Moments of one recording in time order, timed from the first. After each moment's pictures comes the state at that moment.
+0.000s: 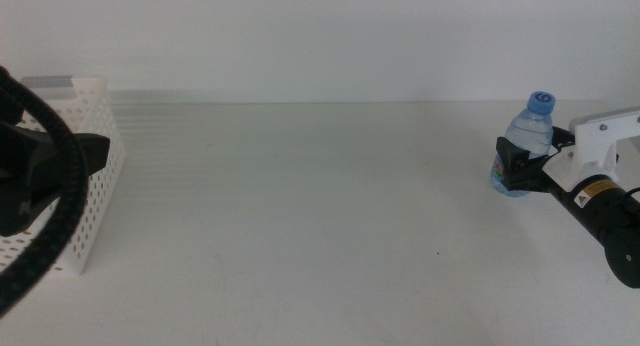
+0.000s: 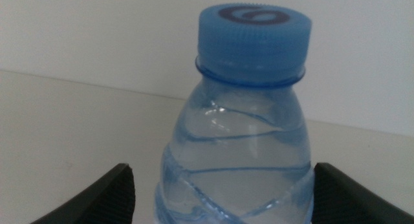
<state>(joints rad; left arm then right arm) -0.16 0.75 -0.98 -0.38 0.83 0.54 0.01 1.97 -0.72 -0.21 -1.02 0.05</state>
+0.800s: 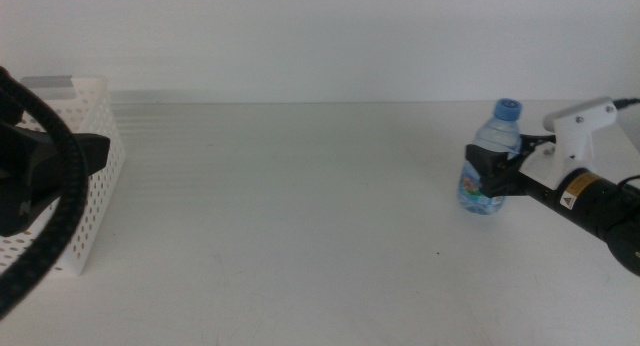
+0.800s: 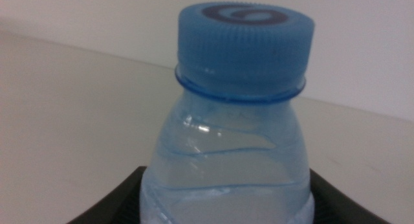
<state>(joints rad) -0.16 0.75 -0.98 -0.38 0.83 0.54 0.03 1.91 -0.74 -0.50 -0.93 0.28</state>
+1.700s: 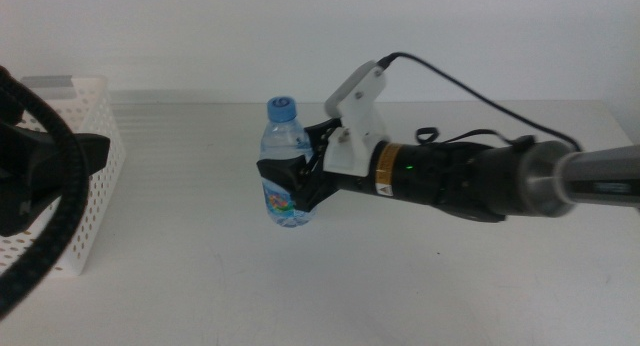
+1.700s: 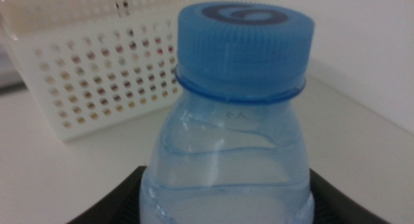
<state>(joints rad) -0.16 0.75 -0.98 -0.38 0.83 0.54 0.54 1.97 -1.16 -0.86 -0.72 0.66</state>
